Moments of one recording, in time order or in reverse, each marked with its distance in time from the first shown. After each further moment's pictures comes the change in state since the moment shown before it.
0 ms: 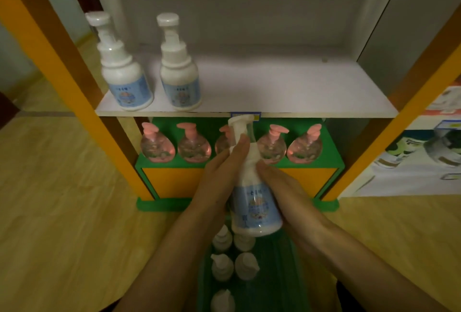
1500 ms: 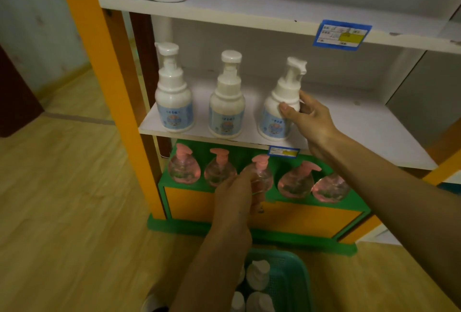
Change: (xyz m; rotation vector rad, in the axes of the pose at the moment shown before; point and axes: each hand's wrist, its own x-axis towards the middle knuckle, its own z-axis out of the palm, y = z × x) left_hand 0.017 0.029 -0.040 -0.204 0.230 -0.202; right_hand 0.167 -0.106 0.009 -0.308 0.223 -0.457
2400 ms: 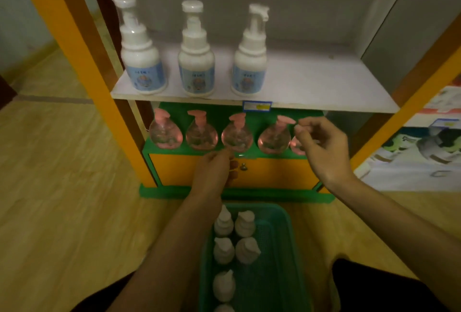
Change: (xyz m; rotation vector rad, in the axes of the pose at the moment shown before) left_hand -0.006 -0.042 -0.012 0.261 0.002 0.057; right_hand -0.144 0.054 -0.065 -0.301 0.212 -0.096
